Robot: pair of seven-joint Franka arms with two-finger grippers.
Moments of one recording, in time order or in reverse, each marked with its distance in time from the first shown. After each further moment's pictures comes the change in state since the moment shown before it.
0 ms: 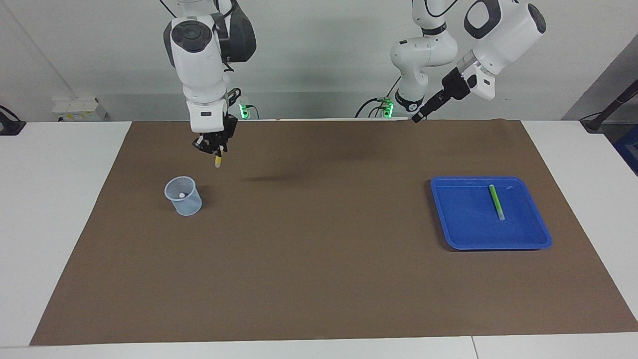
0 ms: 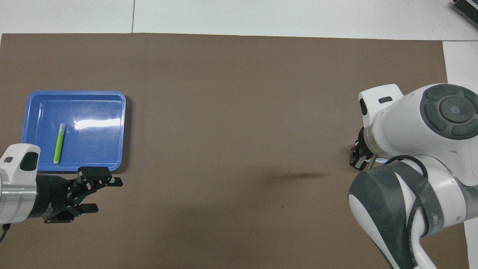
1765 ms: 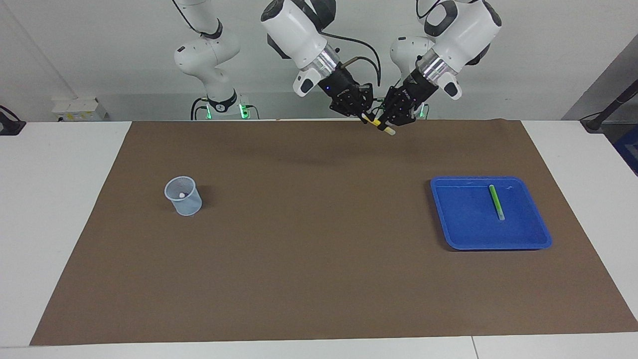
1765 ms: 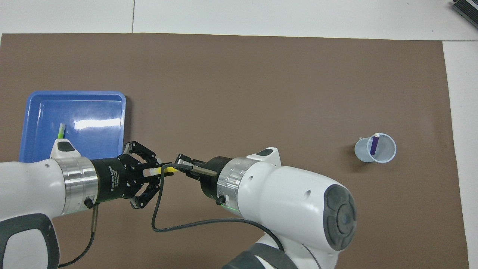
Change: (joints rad) left arm -0.273 0.059 -0.022 0.020 -0.191 0.375 -1.183; right arm 0.467 0.059 0.018 -0.029 0.790 0.714 1.528
